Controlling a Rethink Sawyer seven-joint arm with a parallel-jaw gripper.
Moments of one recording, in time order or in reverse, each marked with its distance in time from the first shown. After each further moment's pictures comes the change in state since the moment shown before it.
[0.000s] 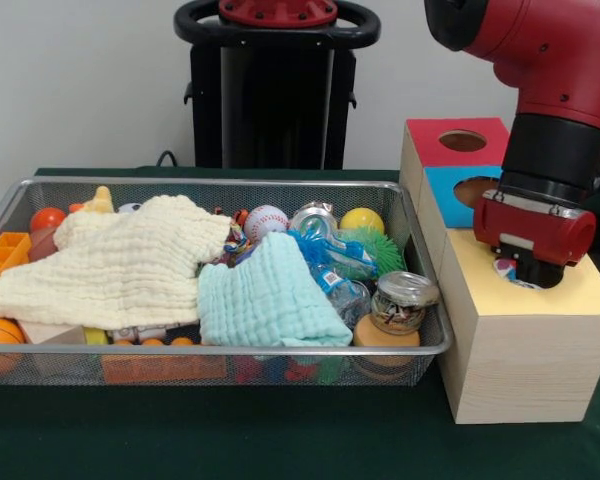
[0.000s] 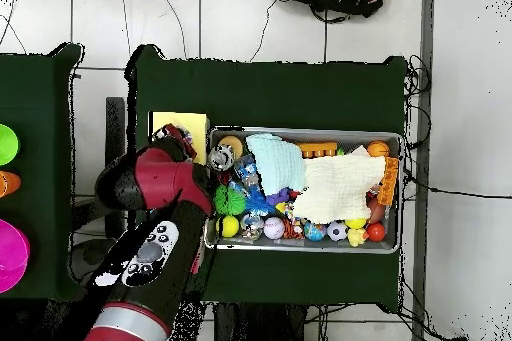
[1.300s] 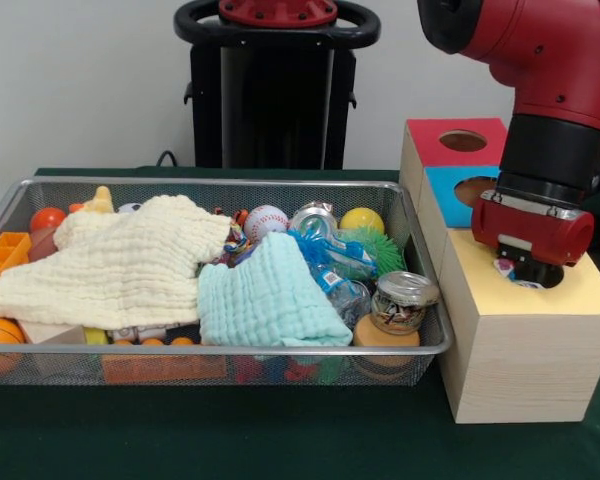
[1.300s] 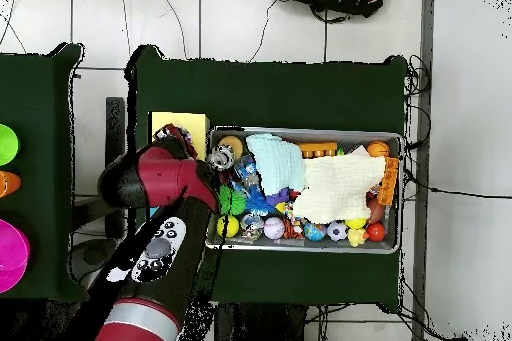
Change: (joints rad) arm -0.036 -0.028 0.049 0.003 -0.046 0.029 0.000
